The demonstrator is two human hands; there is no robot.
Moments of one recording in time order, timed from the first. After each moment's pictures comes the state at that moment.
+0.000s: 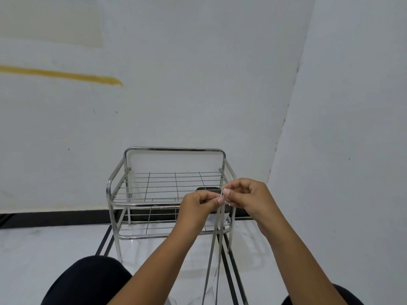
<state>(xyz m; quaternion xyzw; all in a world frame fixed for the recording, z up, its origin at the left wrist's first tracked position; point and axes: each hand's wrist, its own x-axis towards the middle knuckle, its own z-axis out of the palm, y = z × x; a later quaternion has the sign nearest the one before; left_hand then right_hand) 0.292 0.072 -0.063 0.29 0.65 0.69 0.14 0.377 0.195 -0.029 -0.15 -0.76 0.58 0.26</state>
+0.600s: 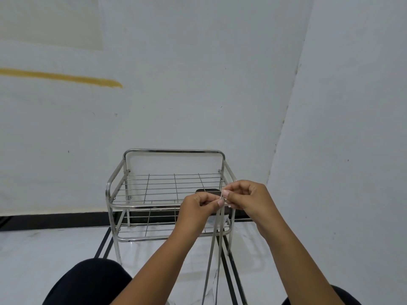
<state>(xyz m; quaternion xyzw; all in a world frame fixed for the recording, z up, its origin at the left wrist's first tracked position) 0.291 0.073 -0.064 0.30 0.65 0.68 0.14 0.377 0.195 -0.028 -0.15 -0.76 0.58 0.26</state>
